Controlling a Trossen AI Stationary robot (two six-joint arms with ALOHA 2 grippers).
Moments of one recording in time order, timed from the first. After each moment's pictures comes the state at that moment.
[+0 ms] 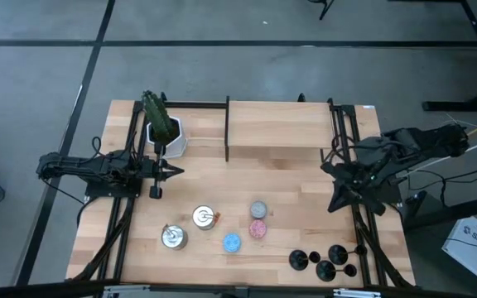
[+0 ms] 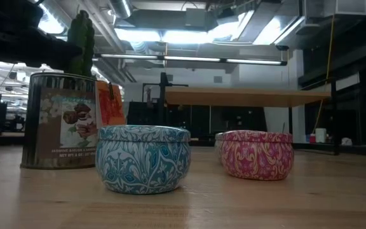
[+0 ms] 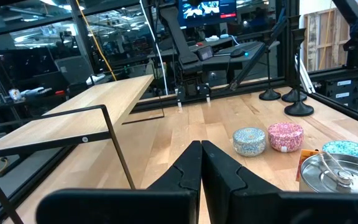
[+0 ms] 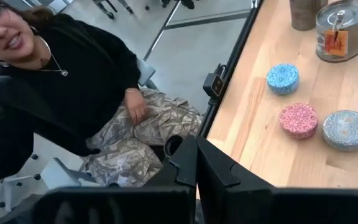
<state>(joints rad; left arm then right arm) -0.05 0.03 0.01 0.03 -0.09 0.17 0.34 0.92 1.17 -0.84 -0.47 0.35</state>
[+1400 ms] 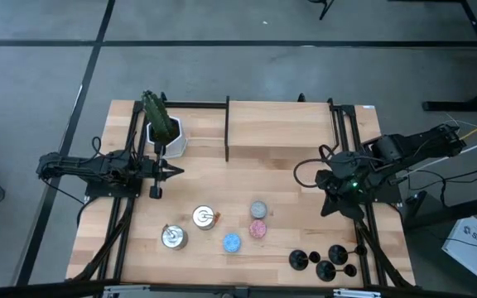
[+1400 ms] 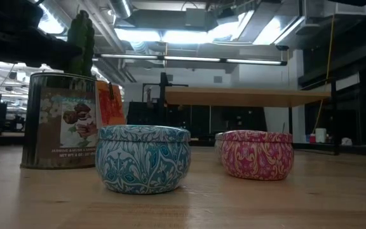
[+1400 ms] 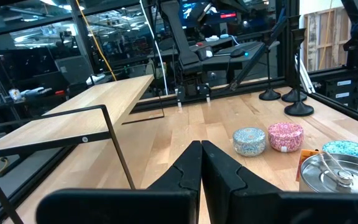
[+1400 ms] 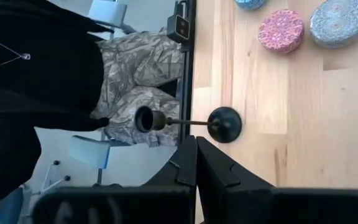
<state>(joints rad) -0.05 0.03 0.01 0.03 -0.08 0.17 0.35 1.04 1.17 -0.98 -0.44 0.59</state>
